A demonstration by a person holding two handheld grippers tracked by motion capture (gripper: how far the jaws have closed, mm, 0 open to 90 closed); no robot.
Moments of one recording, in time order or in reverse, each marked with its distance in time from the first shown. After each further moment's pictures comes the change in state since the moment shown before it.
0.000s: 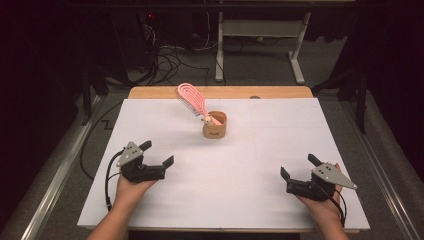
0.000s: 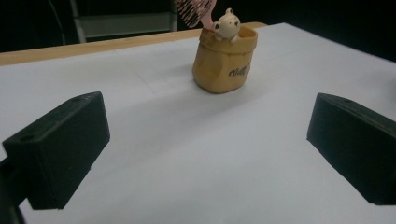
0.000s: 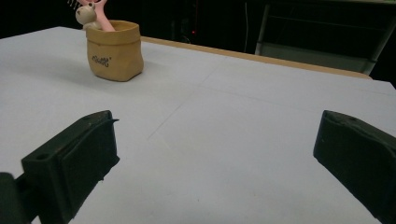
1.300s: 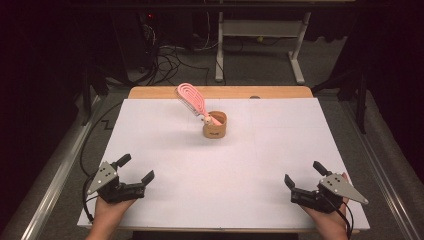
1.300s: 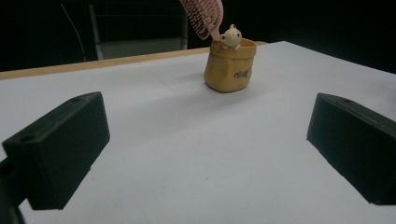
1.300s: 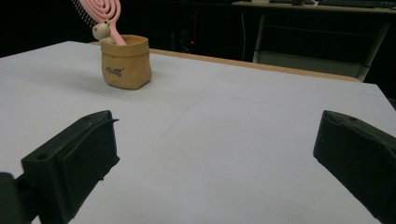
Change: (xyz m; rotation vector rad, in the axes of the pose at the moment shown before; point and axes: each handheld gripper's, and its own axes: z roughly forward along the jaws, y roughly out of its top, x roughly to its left) left arm 0.003 -0.026 -0.055 -0.113 0.027 -0.001; right arm 0.009 -0.001 -0.030 -0.041 -0.008 0.025
